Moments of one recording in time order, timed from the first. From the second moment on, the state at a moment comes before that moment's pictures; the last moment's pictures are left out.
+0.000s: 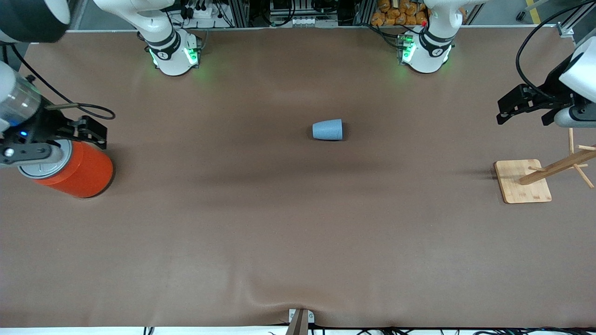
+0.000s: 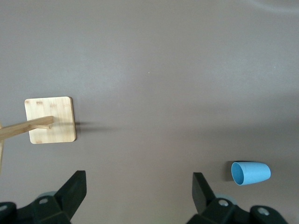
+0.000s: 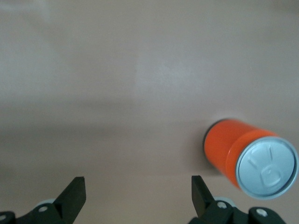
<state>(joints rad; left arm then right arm) 0.16 0.04 -0.30 -1.44 0.00 1.52 -0.11 0.08 0.21 0.05 -1.25 -0.06 1.43 0.09</state>
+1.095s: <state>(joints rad) 0.10 0.29 -0.42 -1.75 -0.41 1.78 -0.09 -0.01 -0.02 0.04 -1.54 -0.04 1.52 0.13</state>
